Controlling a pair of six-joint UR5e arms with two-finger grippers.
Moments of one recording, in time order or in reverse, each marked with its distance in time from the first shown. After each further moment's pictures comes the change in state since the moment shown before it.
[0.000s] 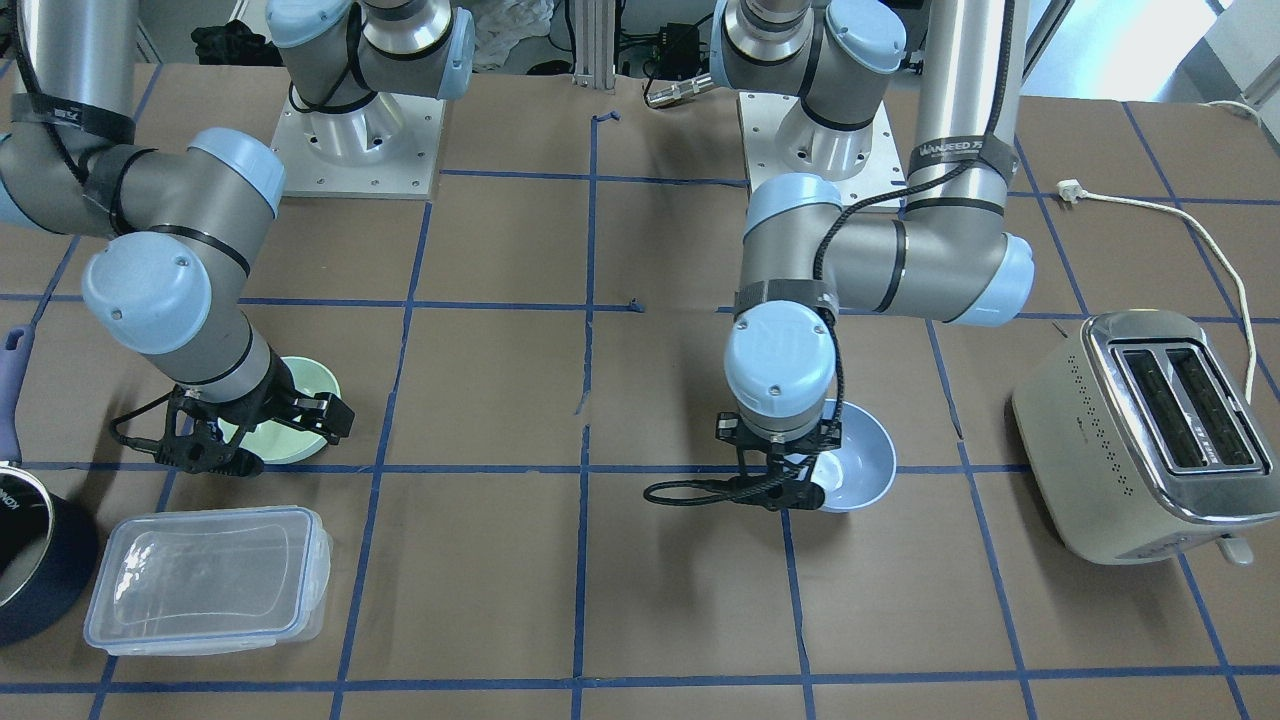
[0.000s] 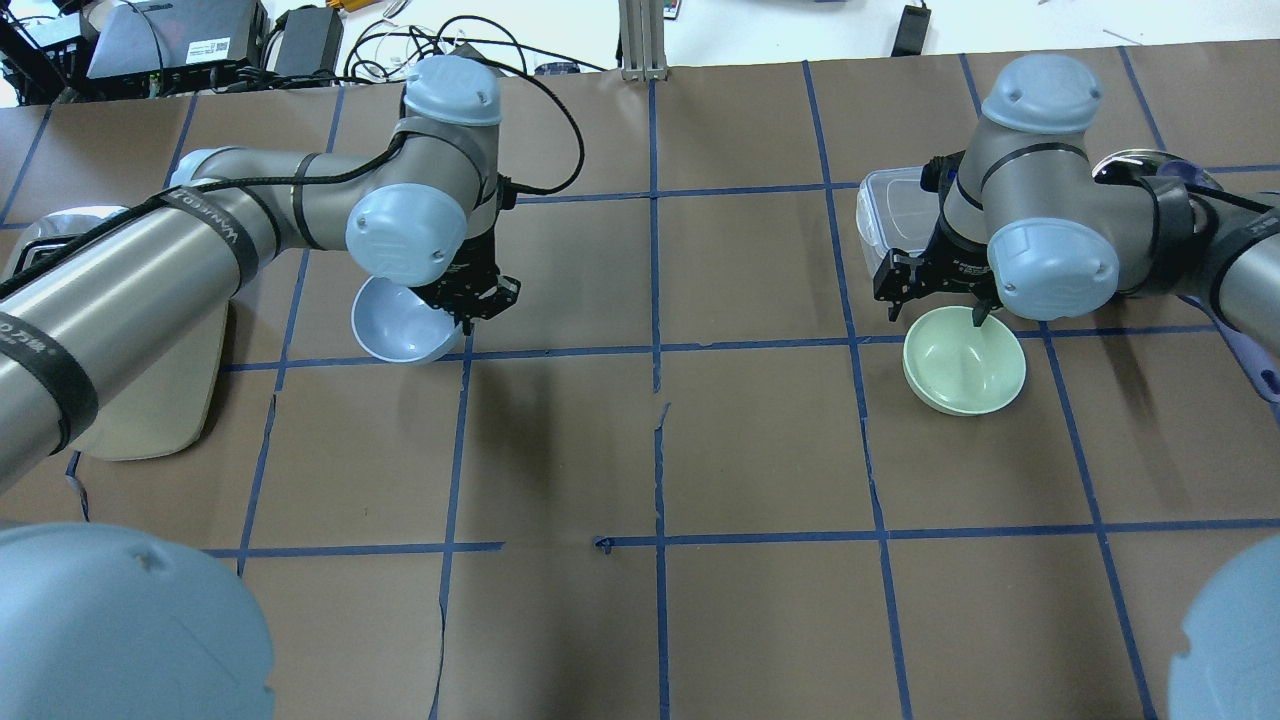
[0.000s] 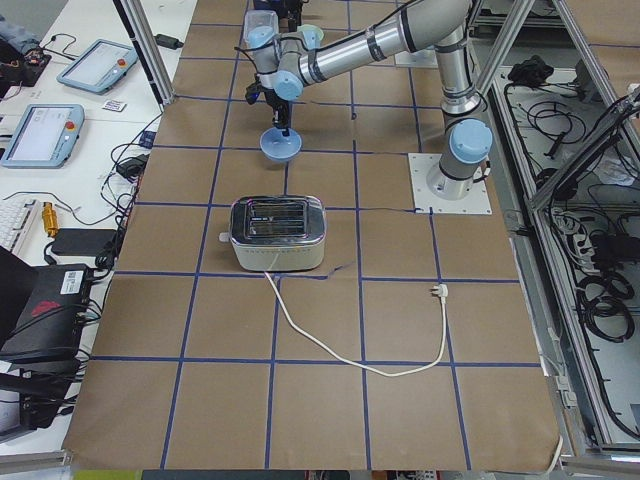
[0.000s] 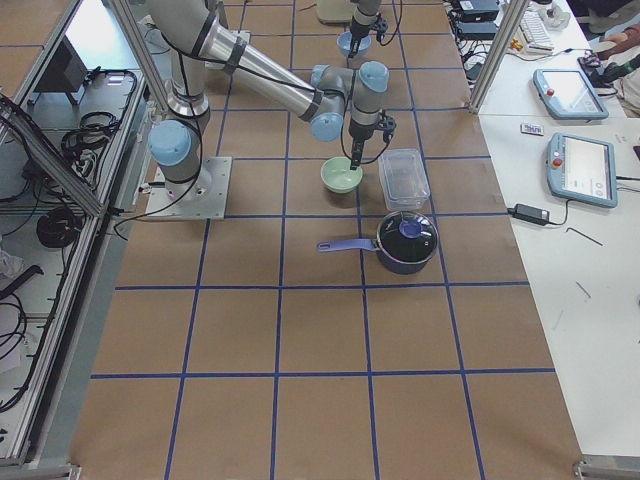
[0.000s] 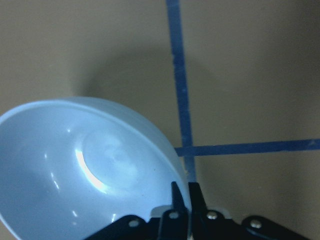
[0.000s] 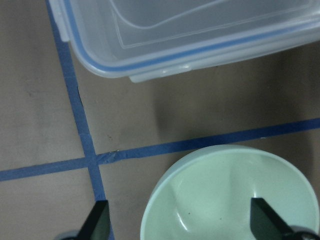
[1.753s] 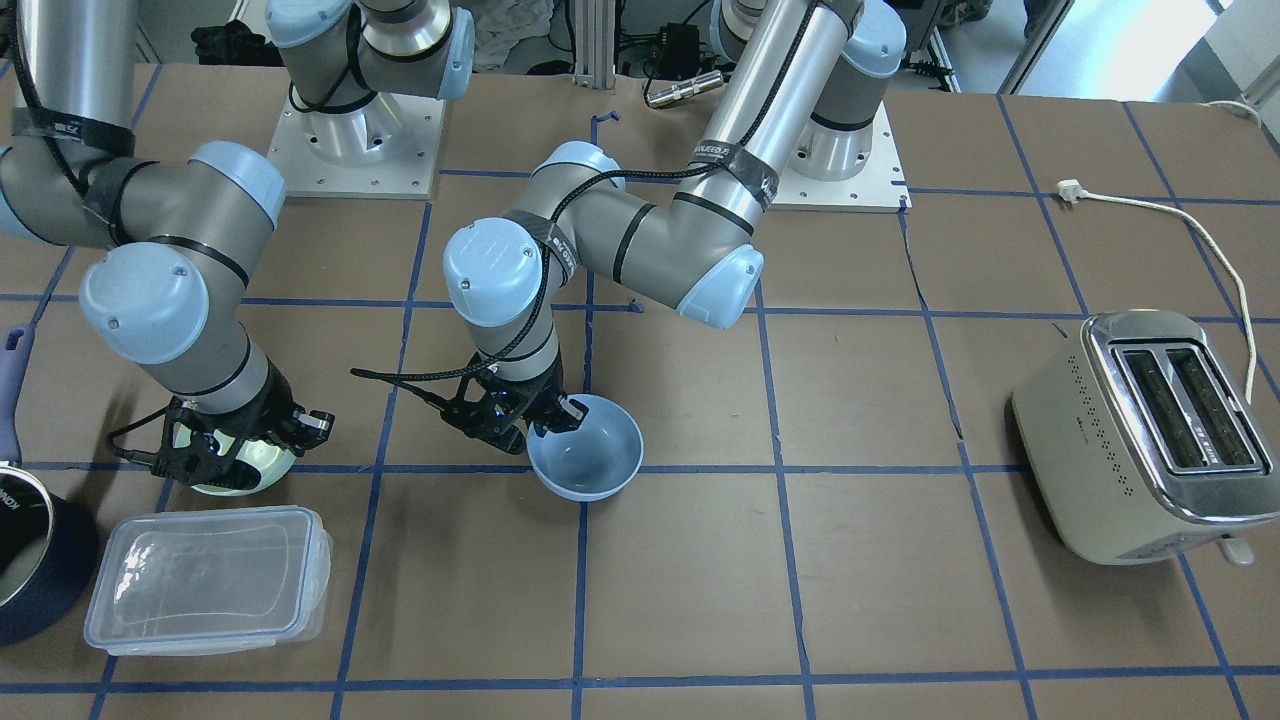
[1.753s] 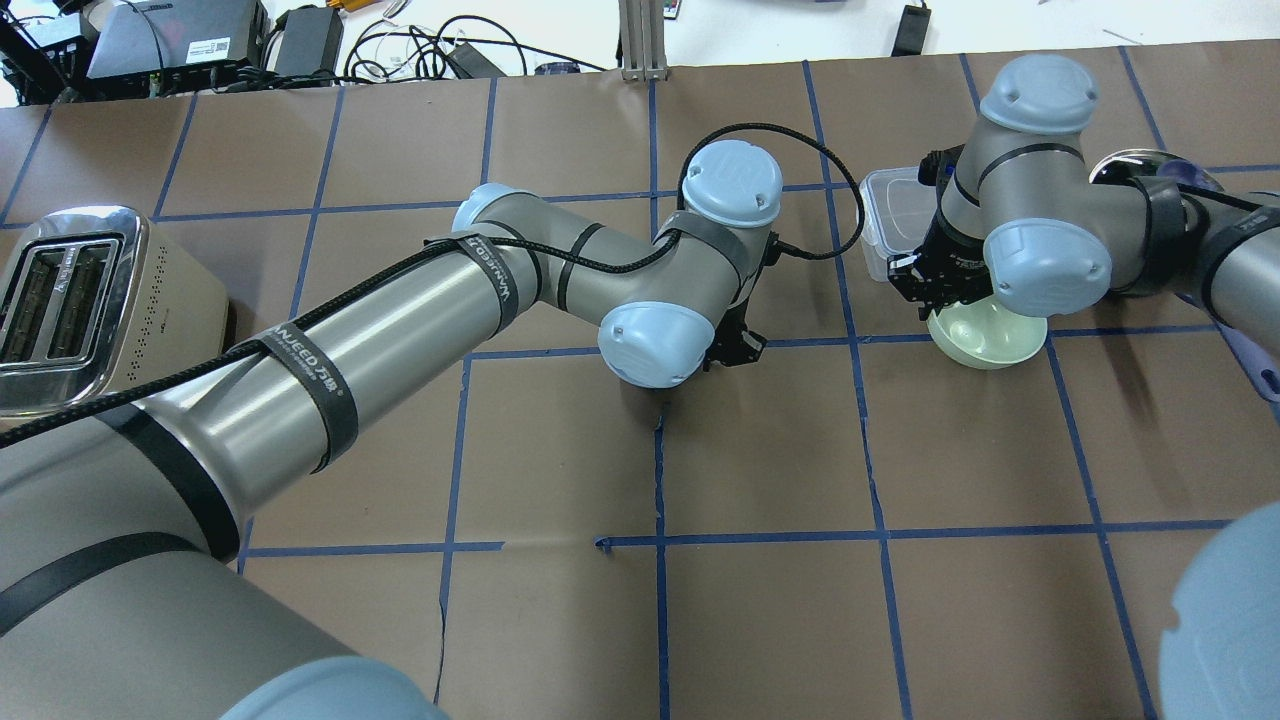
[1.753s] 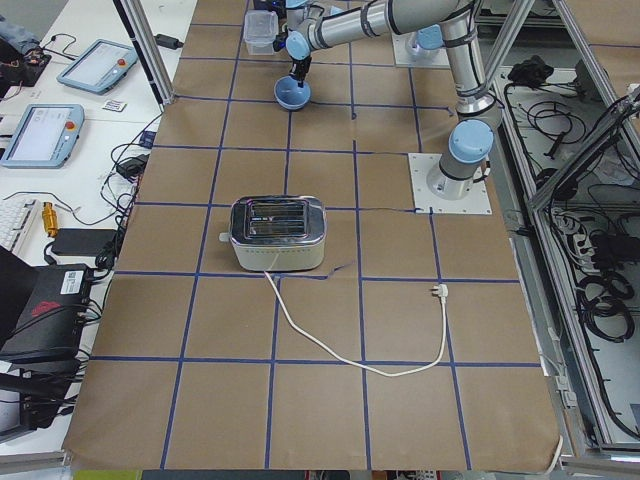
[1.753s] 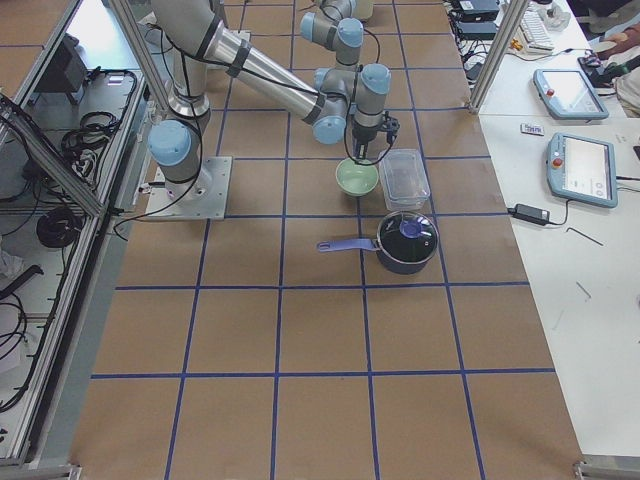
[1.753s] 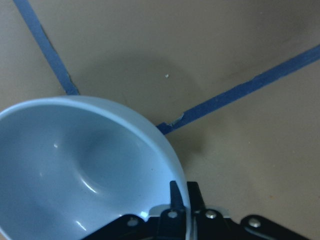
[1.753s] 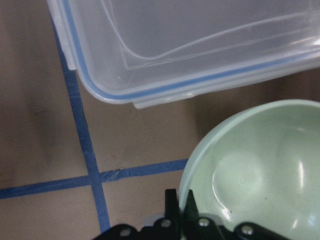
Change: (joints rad) left arm -0.321 -0.112 0.049 0.235 -0.175 0.026; right arm -0.002 0.013 -0.024 -0.023 0.003 -0.005
